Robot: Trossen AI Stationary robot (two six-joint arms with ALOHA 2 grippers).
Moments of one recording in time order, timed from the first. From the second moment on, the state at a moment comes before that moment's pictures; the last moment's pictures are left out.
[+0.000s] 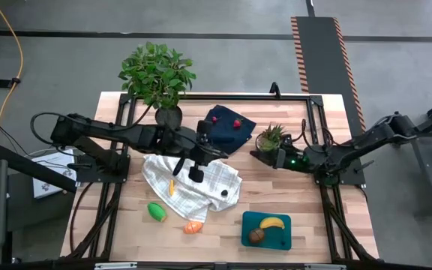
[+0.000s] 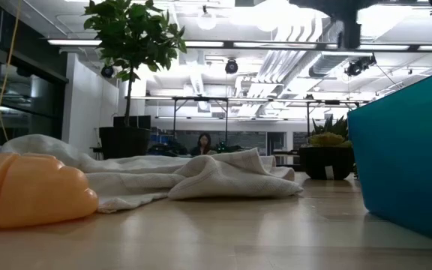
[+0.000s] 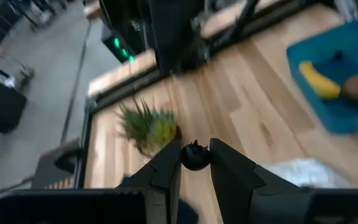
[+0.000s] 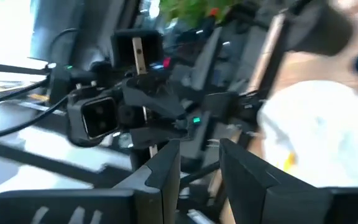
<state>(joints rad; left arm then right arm) -0.01 1.47 1.35 -0.37 -0.20 0.41 0.32 1.03 0.52 0.58 0.51 1.19</state>
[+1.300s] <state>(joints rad) -0.07 1.47 1.37 -0.22 -0.17 0.28 0.27 1.42 0.60 1.20 0.27 1.10</state>
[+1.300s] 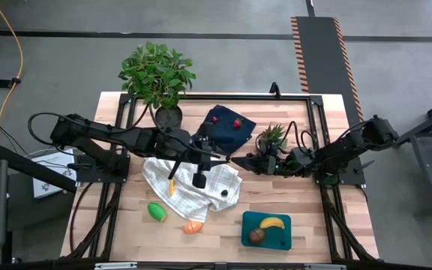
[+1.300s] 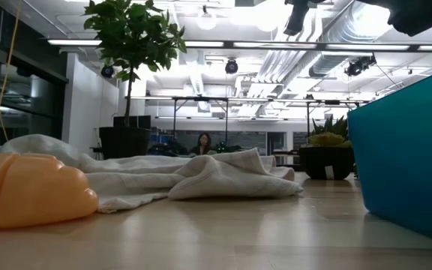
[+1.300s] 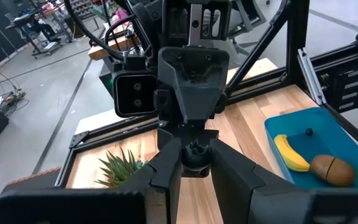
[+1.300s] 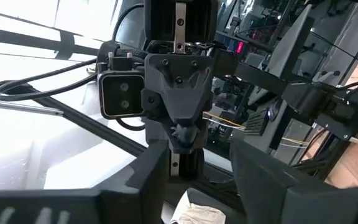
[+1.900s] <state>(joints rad) -0.07 1.47 1.37 -0.18 -0.15 0.28 0.25 1.42 0.60 1.24 0.25 1.07</state>
